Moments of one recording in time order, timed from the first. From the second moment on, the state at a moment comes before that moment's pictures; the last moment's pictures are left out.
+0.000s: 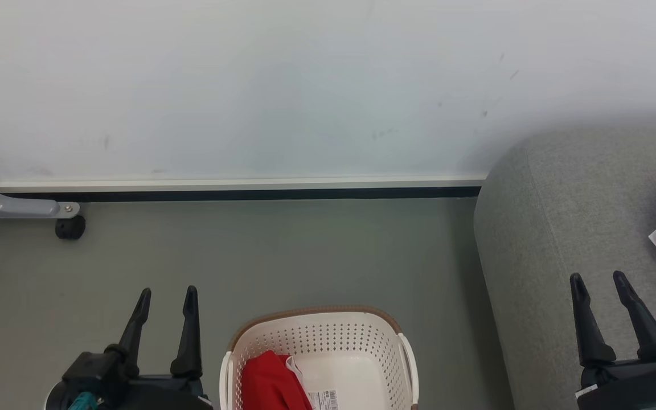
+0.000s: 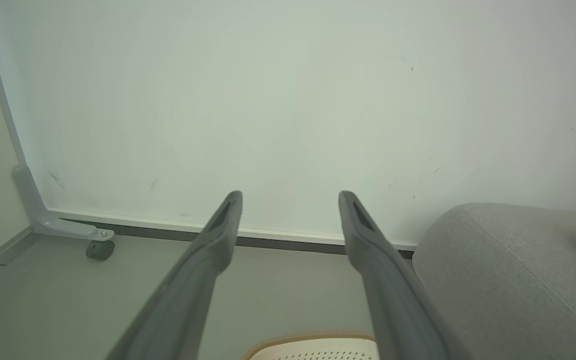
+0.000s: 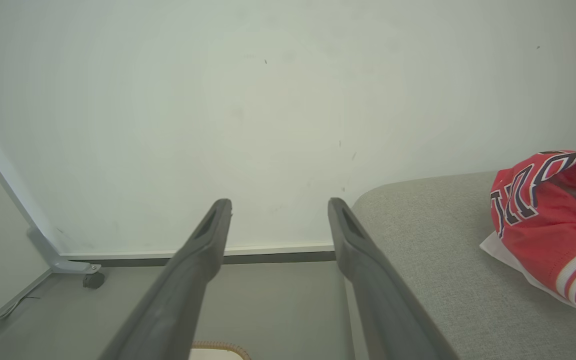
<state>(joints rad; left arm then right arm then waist) -0.04 0.19 -0.25 0.11 -0.49 0.11 -0.25 0.00 -0.43 0.29 -0.02 0.60 -0.12 -0.25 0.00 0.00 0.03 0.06</state>
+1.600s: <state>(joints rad) -0.53 0.17 -0.38 0.66 -0.36 0.08 -0.05 -0.43 -0.37 0.28 -0.16 0.58 -0.02 -0.26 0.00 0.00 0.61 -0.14</state>
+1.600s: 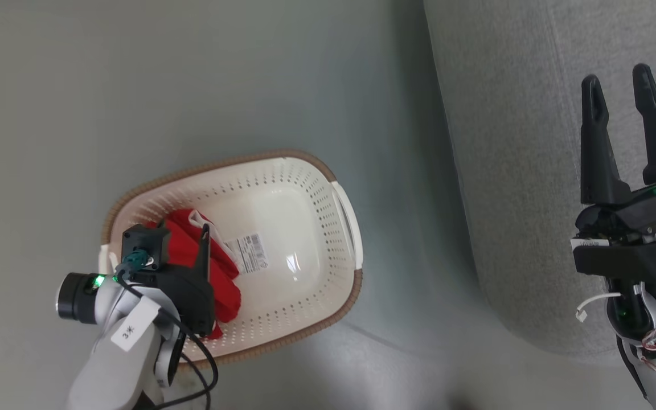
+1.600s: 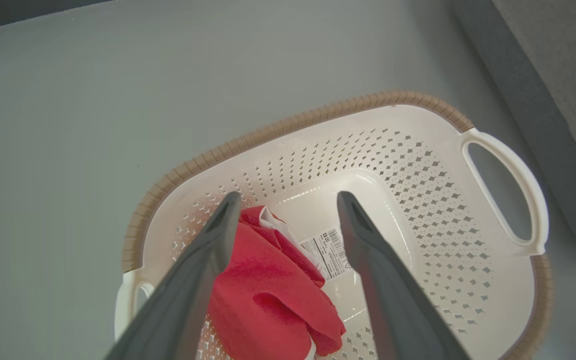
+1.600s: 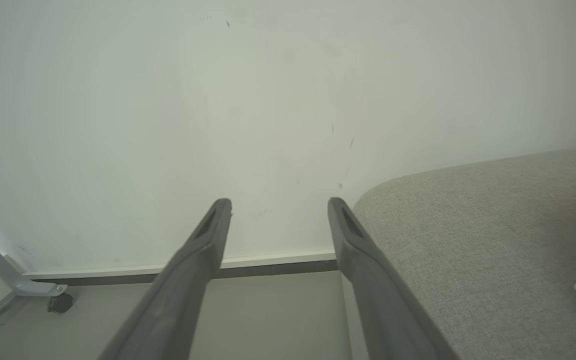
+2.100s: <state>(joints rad) -0.61 0.18 -0.38 0.88 -0.35 0.08 0.02 -0.48 -0.32 0.28 -0.15 0.58 0.02 -0.26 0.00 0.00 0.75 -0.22</state>
